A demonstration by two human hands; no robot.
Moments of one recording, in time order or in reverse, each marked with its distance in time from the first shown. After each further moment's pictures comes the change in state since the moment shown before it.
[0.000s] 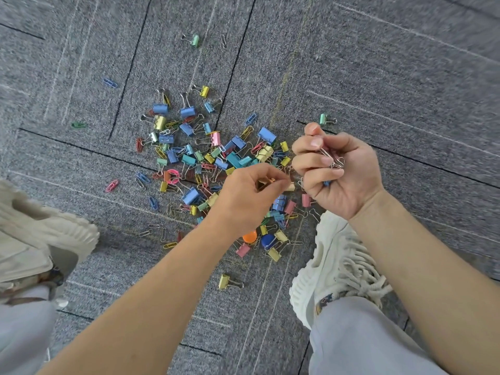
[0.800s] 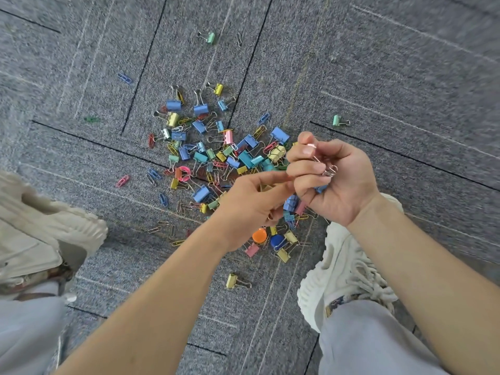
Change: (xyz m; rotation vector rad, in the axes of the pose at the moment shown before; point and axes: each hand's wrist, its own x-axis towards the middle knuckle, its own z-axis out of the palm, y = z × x) left_hand -0.013 -0.006 -0.011 -0.550 -0.145 -0.237; right_hand 0.015 0.023 0.003 -0.051 0.051 0.003
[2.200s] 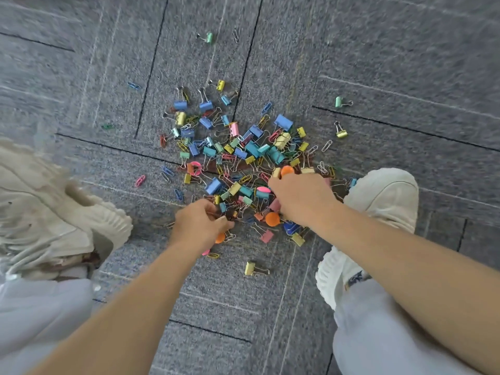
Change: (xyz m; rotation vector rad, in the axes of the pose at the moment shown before) left_hand -0.031 -0.054 -0.086 1.018 0.566 -0.283; right_hand 0.021 0.058 -0.036 -2.882 0.500 0.063
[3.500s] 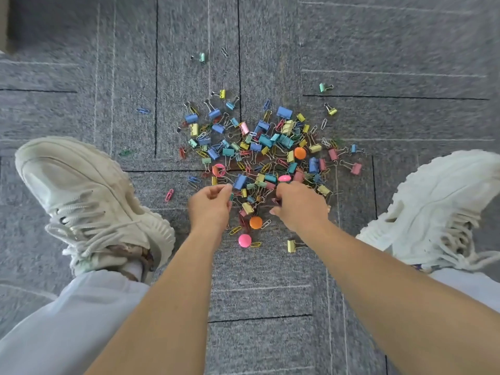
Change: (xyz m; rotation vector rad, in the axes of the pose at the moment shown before) left_hand 0.016 -0.033 -0.048 -0.718 -0.100 0.069; right_hand -0.015 -0.114 0.034 0.358 0.131 0.622
